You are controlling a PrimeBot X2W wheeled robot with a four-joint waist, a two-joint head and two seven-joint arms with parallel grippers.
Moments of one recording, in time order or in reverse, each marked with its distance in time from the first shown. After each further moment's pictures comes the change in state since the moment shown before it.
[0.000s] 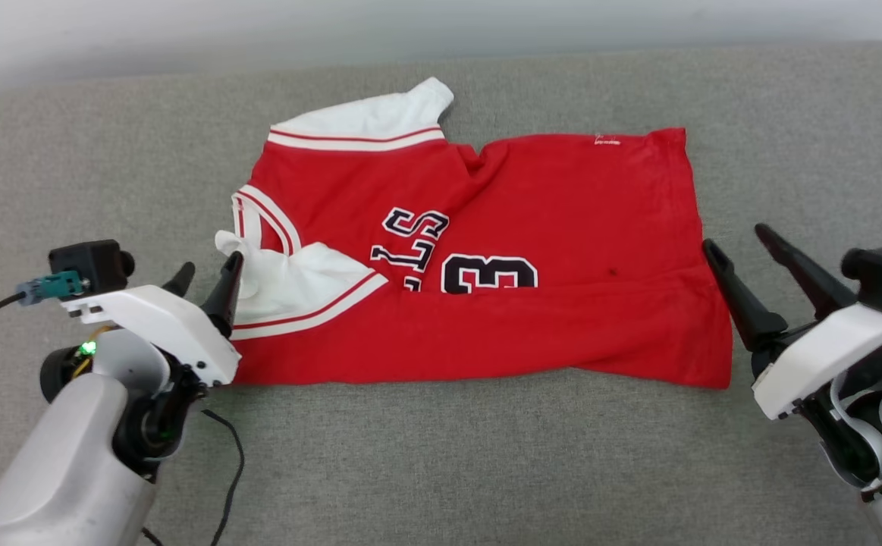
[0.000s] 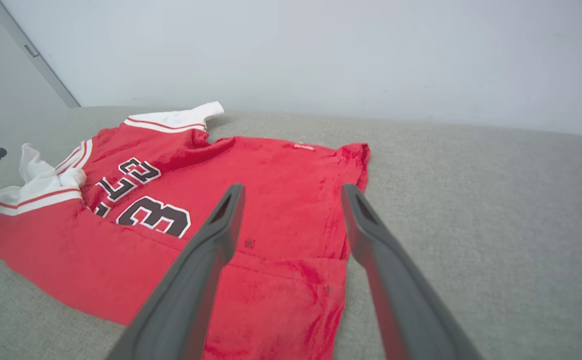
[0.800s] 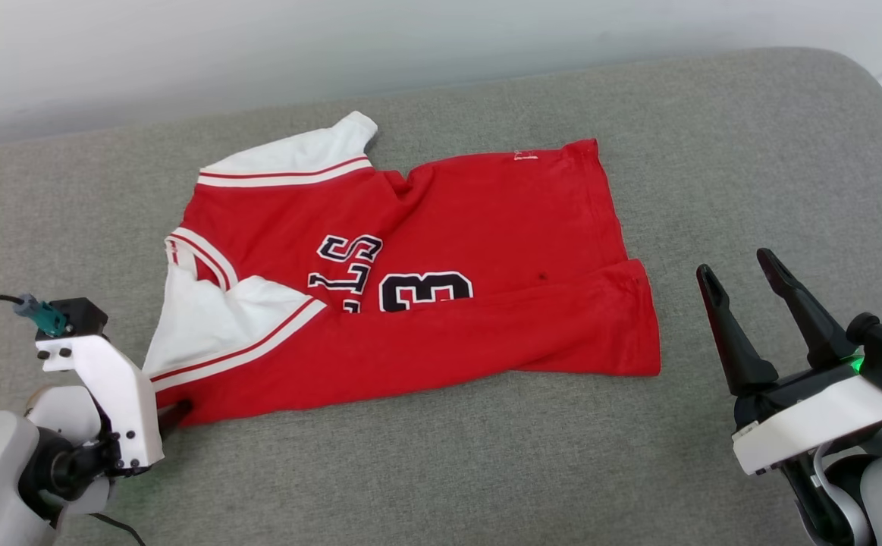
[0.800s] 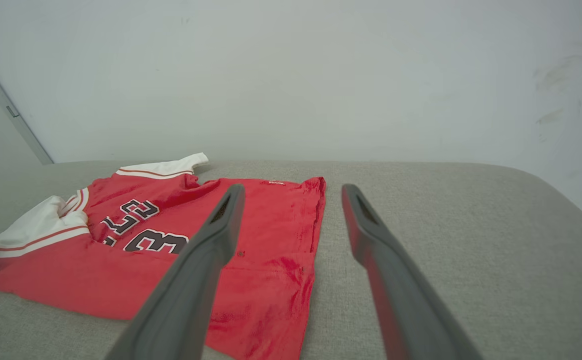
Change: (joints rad) left arm 0.081 0.263 -0.109 -0.063 -0.080 0.020 0.561; right arm 0.222 0.166 -0.167 -0.261 -0.207 0.000 -0.066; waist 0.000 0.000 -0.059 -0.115
